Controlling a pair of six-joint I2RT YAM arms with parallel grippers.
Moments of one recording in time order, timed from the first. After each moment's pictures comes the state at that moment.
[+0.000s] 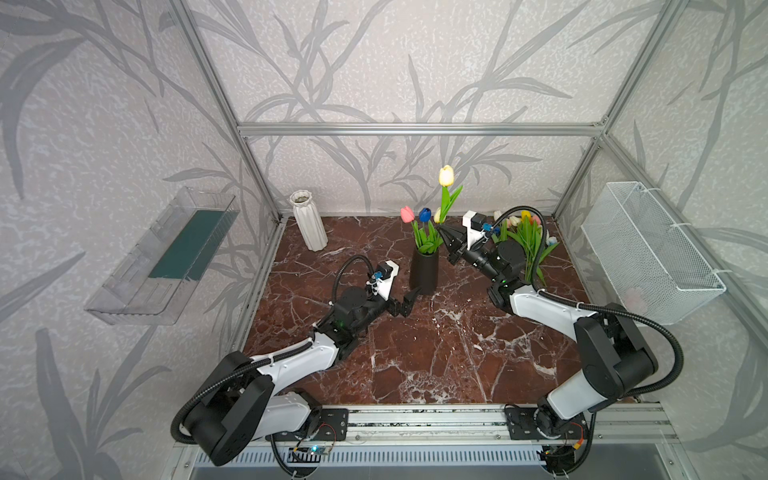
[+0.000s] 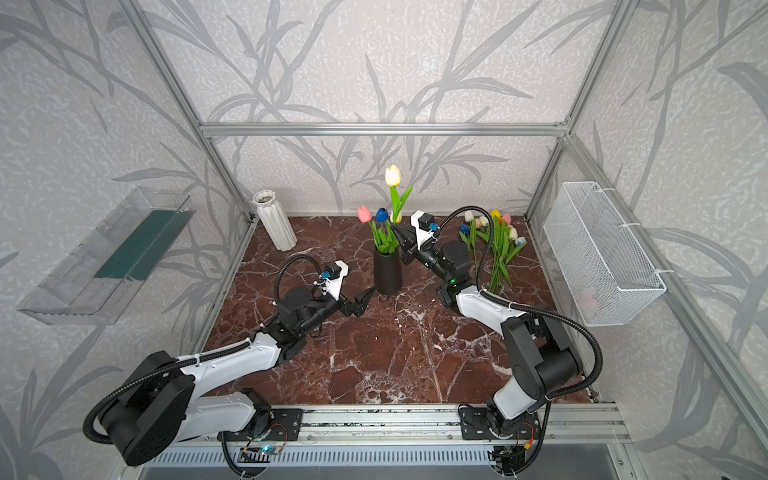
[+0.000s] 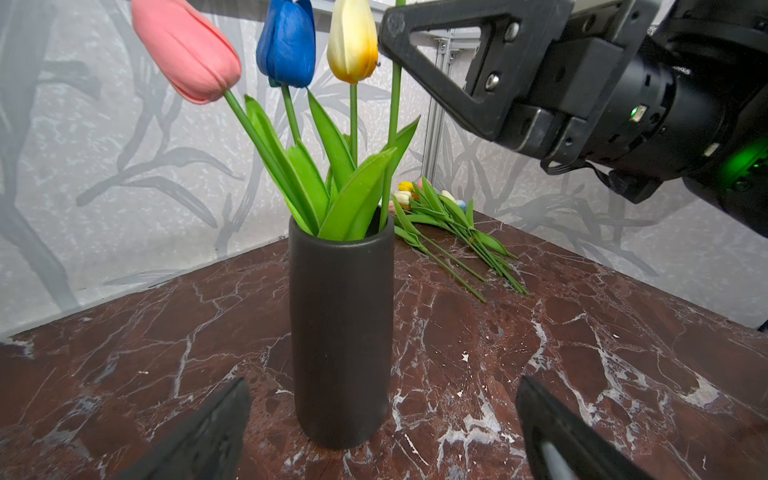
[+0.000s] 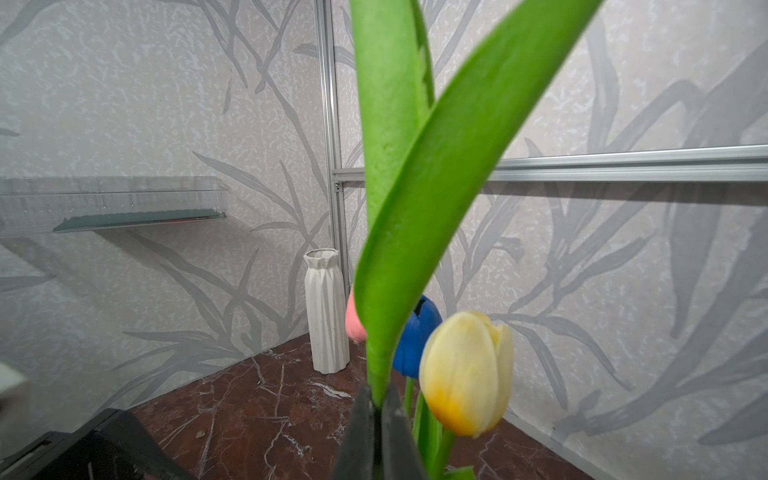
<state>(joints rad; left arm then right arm) -0.61 1.26 0.46 0.74 0.15 -0.05 0.45 1.58 0.88 0.96 -0.43 0.14</state>
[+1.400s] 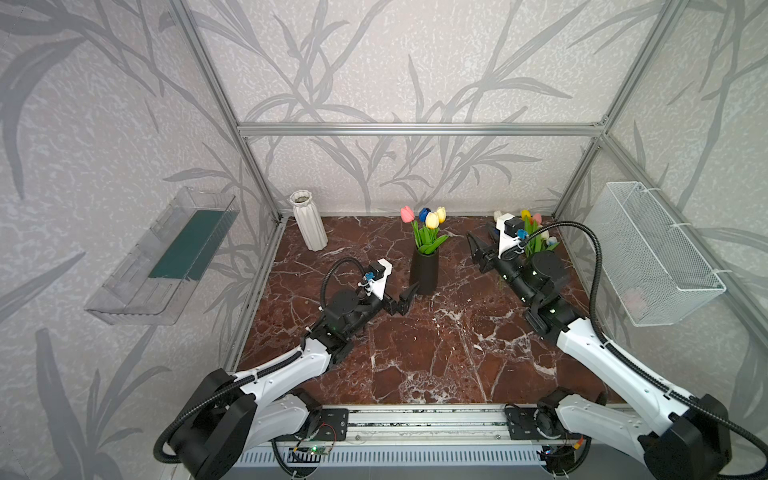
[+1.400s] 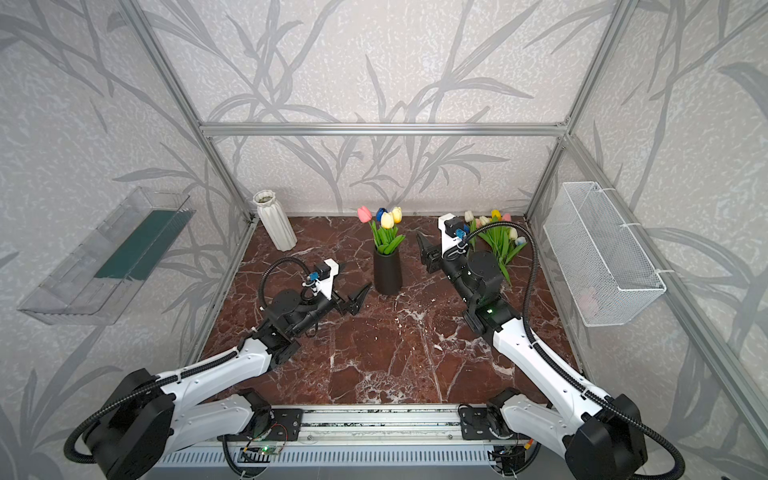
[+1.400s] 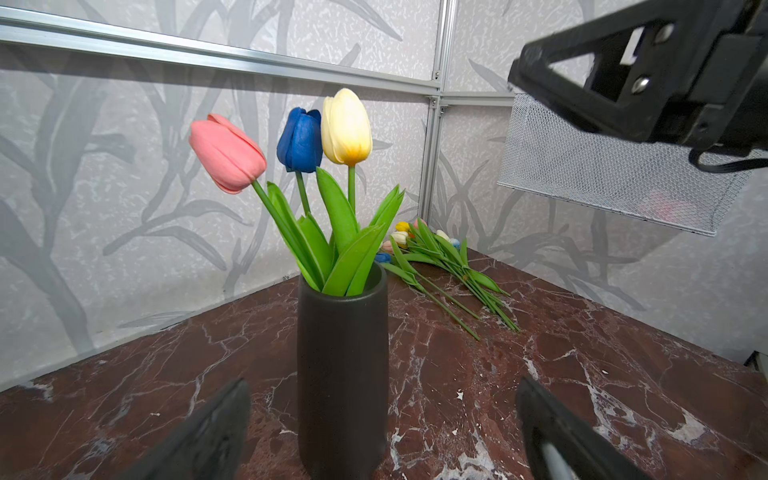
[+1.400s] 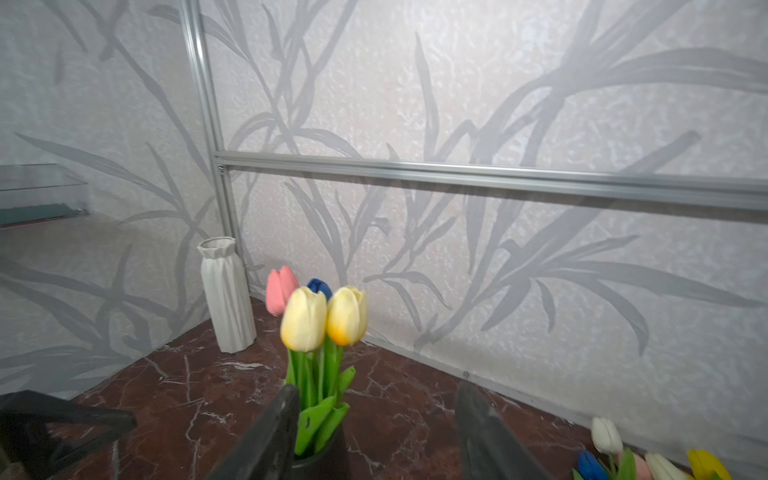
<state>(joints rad) -0.61 1.14 0.46 0.73 0.14 -0.06 0.47 1.08 0.81 0.33 0.05 0.04</state>
